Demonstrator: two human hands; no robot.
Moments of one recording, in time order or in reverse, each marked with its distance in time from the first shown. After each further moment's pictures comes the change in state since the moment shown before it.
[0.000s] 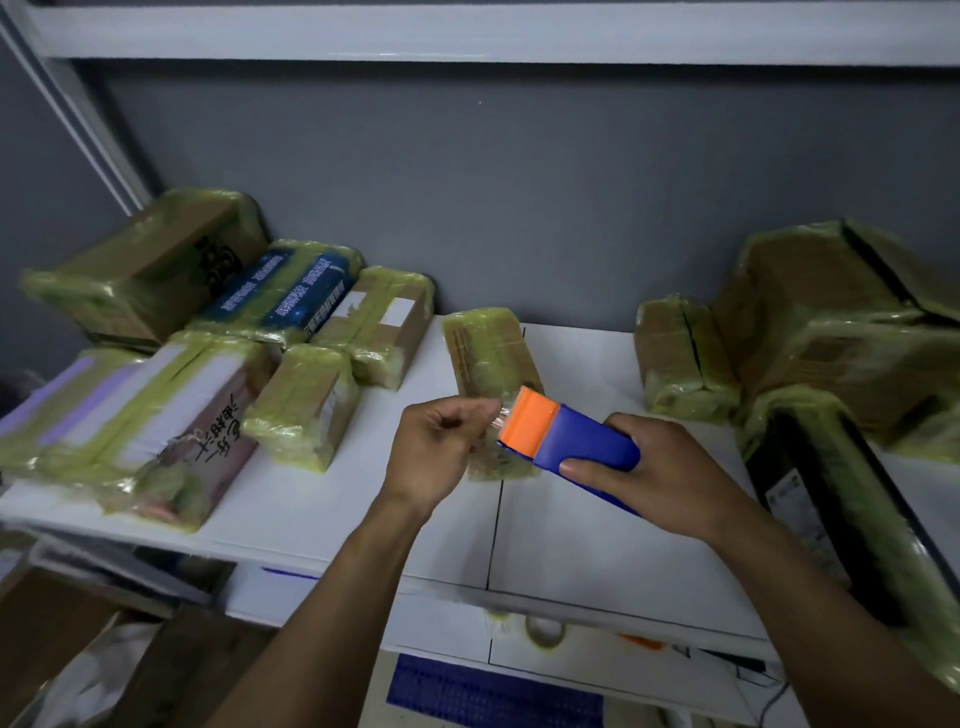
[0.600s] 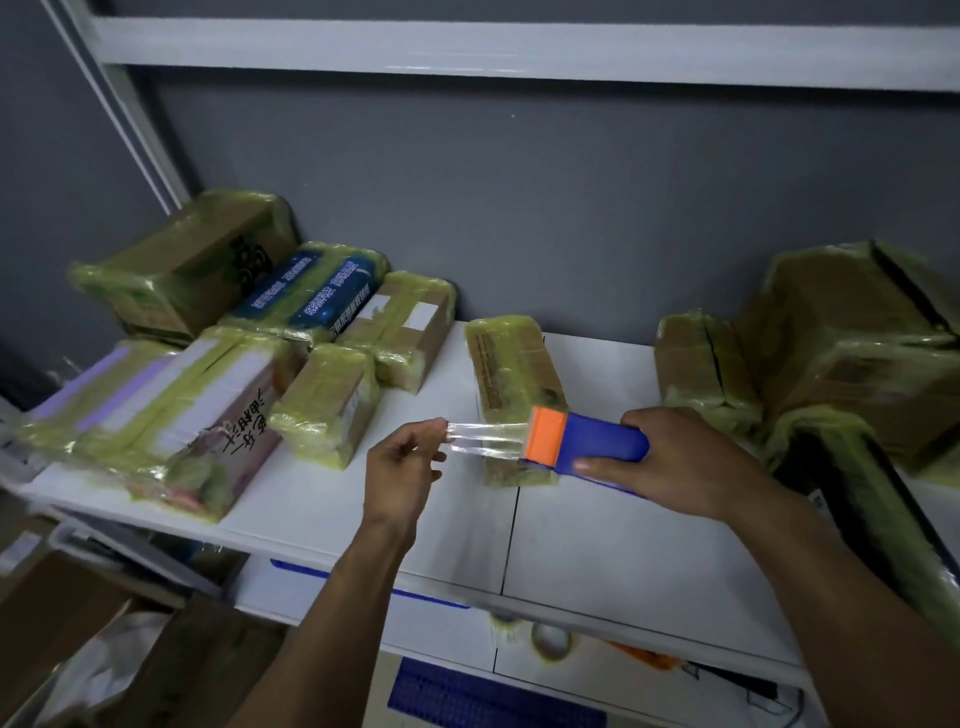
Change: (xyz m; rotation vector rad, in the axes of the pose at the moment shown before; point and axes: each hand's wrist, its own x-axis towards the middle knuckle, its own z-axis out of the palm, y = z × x) left_hand -0.007 -0.050 -0.048 -0.131 0.312 -0.168; right_hand 0.025 -0.012 -0.011 -0.294 -0.073 0.027
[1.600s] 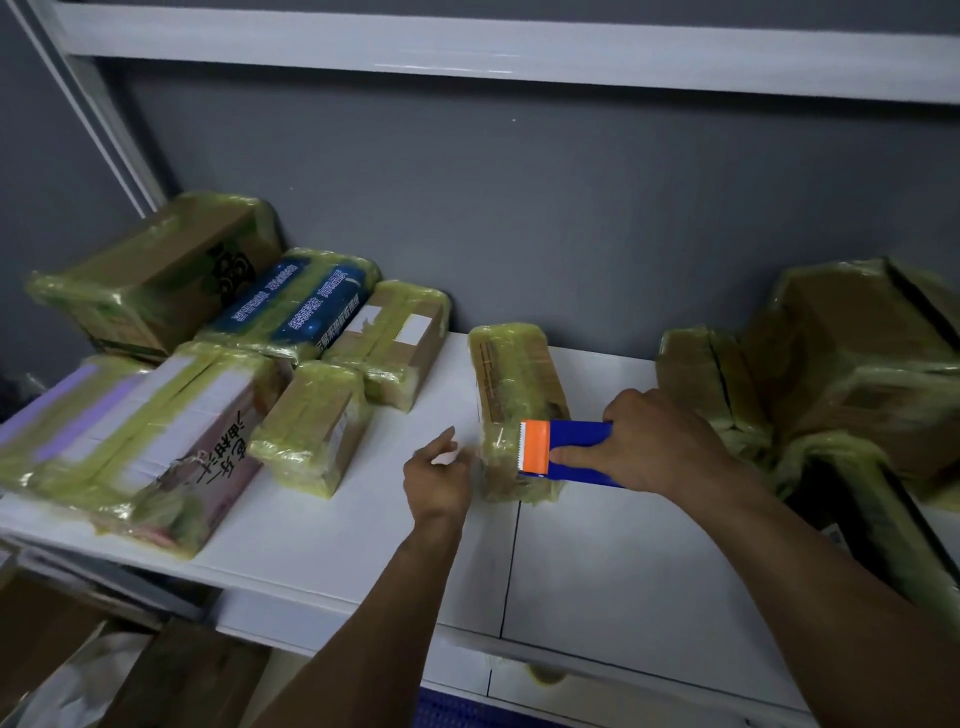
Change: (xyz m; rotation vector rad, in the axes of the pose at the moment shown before) left_hand 0.043 -0.031 0.059 0.111 0.155 -0.106; right_hand 0.068 -0.013 0.007 -0.333 -0.076 0.207
